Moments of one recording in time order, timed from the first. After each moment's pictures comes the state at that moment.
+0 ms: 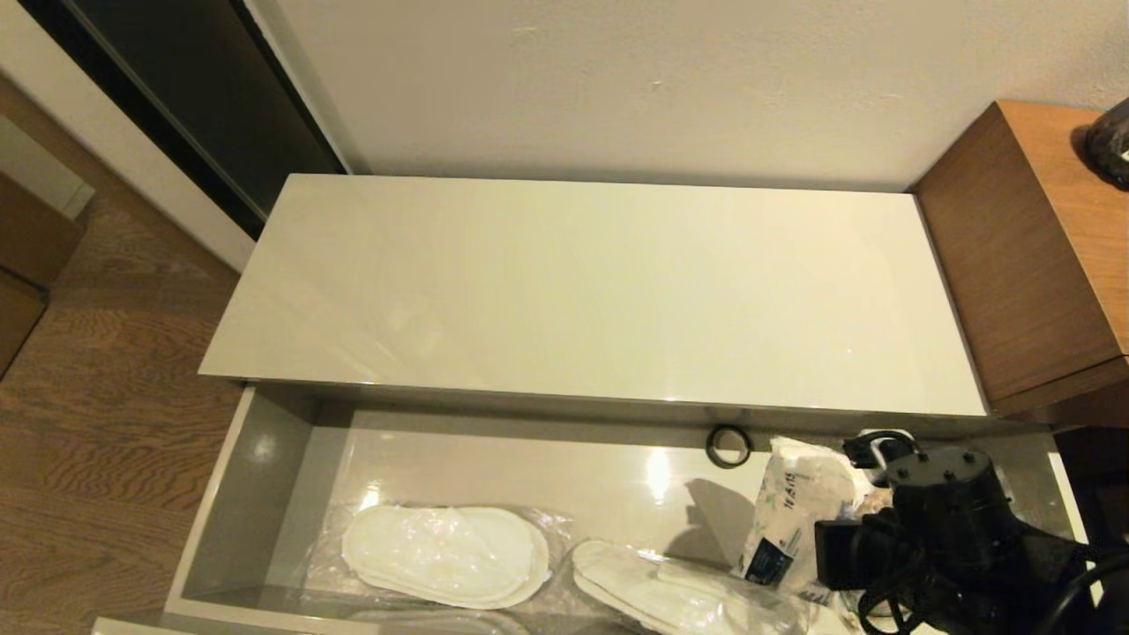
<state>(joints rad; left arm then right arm) 0.00 0.00 0.00 -0.01 0.00 -0.05 0.53 1.73 -0.28 -0.74 -0.36 0.32</state>
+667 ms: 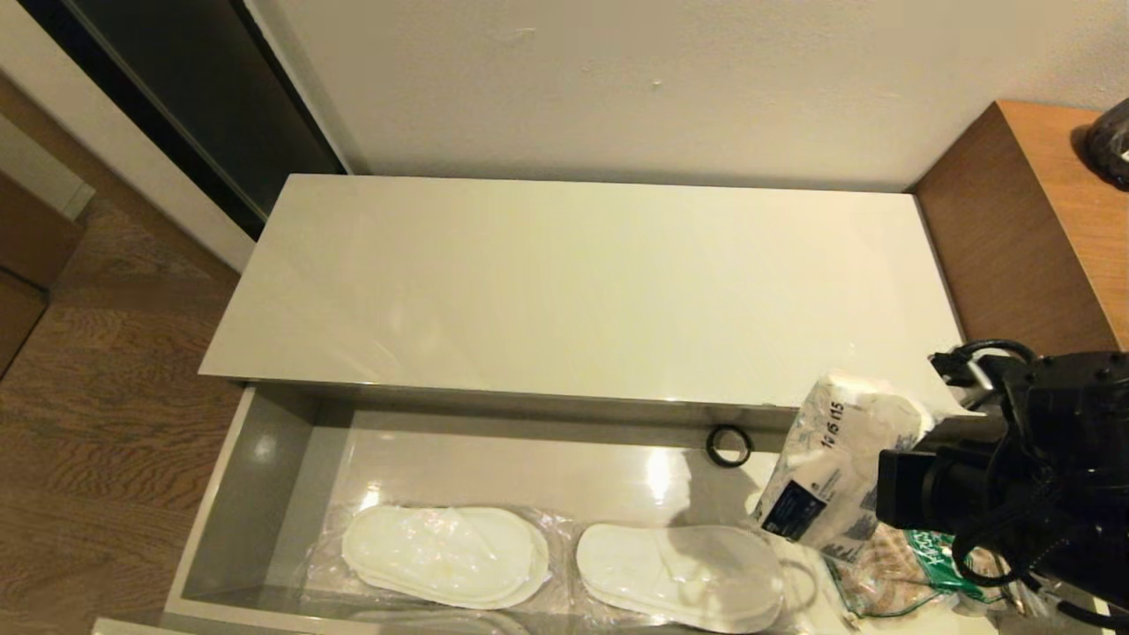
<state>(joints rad) 0.00 0.00 0.00 -0.01 0.00 -0.05 0.52 1.39 -0.53 -0.25 -0.34 0.38</state>
